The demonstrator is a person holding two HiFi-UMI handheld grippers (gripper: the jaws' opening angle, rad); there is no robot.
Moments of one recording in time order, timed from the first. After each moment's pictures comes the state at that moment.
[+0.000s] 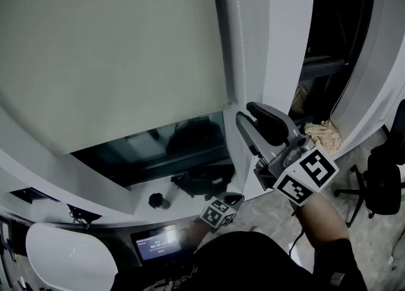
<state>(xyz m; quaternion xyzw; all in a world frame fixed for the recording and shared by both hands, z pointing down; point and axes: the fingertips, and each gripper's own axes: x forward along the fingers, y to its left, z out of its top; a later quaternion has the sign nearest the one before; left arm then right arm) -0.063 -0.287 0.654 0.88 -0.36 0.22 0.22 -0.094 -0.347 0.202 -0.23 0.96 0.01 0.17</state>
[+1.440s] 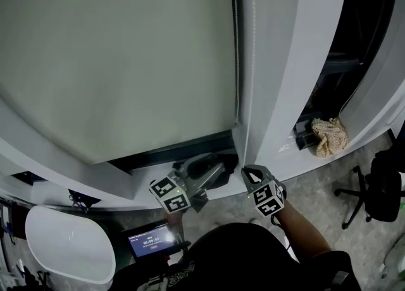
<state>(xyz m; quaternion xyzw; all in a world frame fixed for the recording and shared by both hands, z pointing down) -0.169 -0.313 0.406 0.90 -0.39 -0.14 0.13 -0.115 -0.346 0.568 -0.23 0.93 0.05 -0.27</state>
